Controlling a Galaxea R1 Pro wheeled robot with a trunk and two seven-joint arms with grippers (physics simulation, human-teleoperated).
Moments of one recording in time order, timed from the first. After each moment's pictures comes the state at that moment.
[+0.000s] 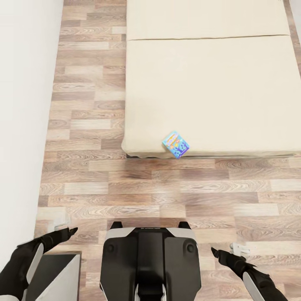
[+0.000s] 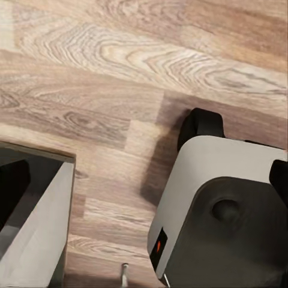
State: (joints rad) left arm -0.43 0.22 0.34 -0.95 0.06 0.50 -0.28; right arm -0.26 -0.22 -0.01 -0.95 -0.41 0.32 0.04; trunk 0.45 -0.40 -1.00
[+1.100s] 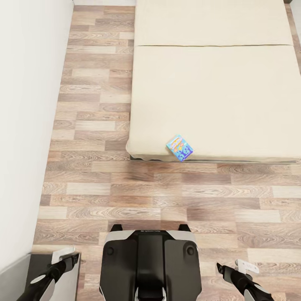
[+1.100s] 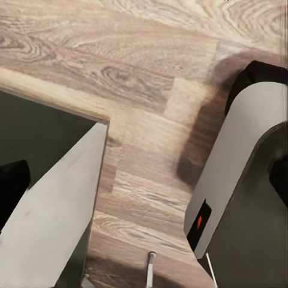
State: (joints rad) left arm -0.43 0.18 0.30 -0.45 0.05 -0.02 -0.10; right arm -0.26 -0.20 -0.02 -0.73 -0.41 0.16 -0.01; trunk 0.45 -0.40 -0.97
